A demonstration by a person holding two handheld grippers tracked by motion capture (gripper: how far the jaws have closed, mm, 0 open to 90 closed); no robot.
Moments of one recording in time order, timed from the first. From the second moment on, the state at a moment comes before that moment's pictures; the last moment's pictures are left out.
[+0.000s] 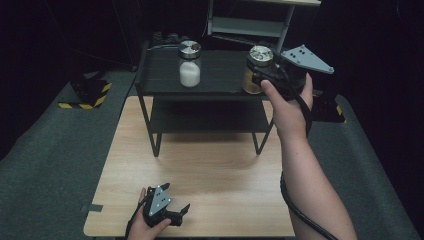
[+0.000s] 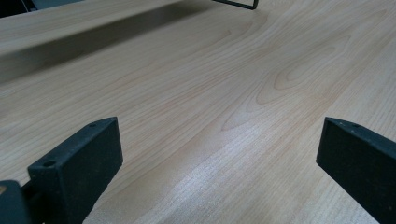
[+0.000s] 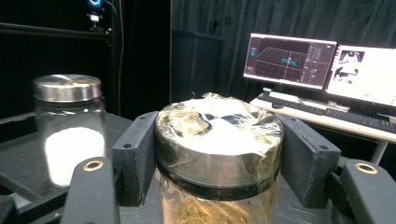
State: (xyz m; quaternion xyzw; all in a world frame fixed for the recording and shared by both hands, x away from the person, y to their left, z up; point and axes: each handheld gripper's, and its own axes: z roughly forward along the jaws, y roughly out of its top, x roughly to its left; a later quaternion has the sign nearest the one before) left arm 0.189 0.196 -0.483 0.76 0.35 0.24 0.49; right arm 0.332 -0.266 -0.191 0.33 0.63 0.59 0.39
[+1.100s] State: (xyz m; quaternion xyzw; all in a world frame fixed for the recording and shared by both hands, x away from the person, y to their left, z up) left arm 0.190 0.197 -0.483 0.77 0.35 0.24 0.49; right arm 0.372 -0.257 -0.201 0.35 0.63 0.58 0.37
